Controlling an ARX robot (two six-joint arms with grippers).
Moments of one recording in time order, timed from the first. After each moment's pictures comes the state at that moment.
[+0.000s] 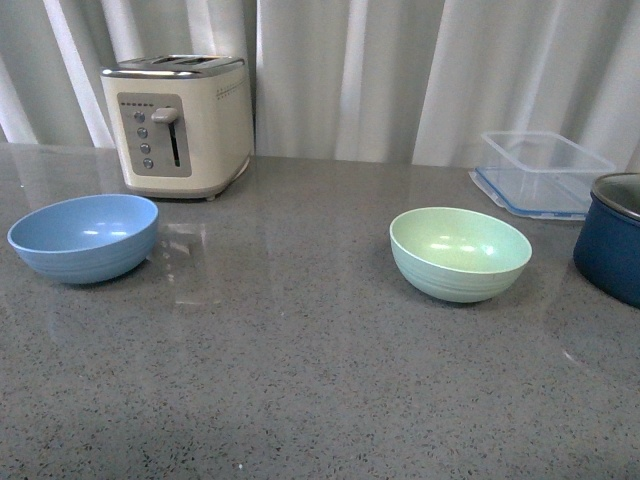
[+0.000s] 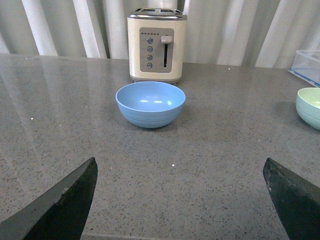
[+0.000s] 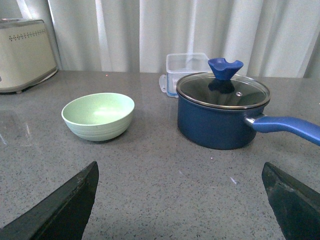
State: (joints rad) left arm 0.00 0.00 0.02 0.00 0.00 0.00; right arm 0.00 0.00 0.01 0.00 0.00 0.00
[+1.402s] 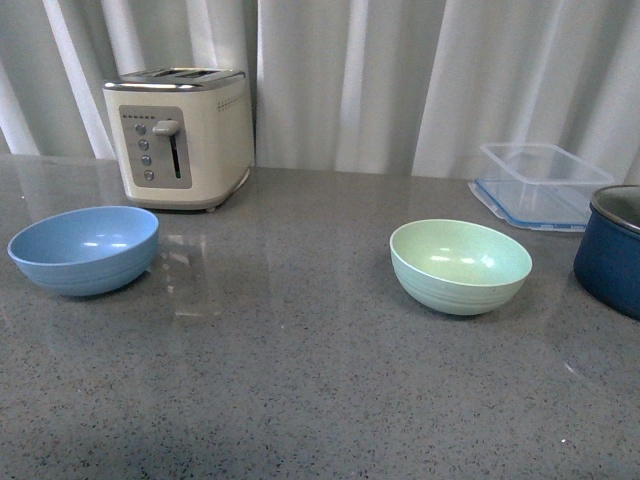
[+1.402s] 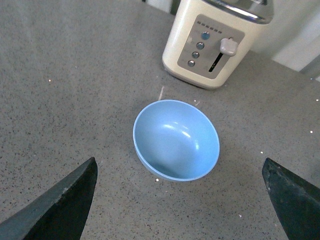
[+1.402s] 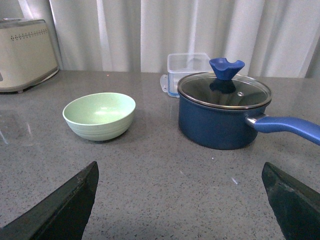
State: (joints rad) left arm 0.09 1.19 0.98 -0.12 -0.05 -0.28; right arm 0.00 0.00 0.01 0.00 0.00 0.00
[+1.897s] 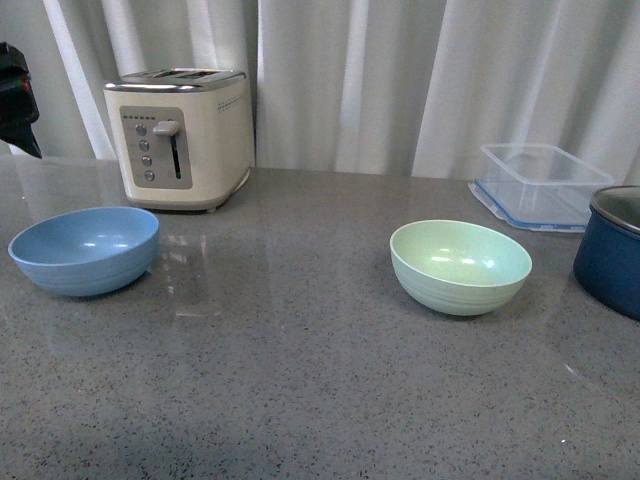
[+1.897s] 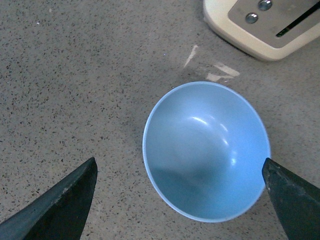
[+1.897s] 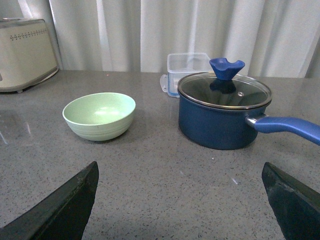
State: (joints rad) left arm 0.11 1.61 1.30 -0.31 -0.06 -0.35; right arm 0.00 0.00 0.01 0.00 0.00 0.00
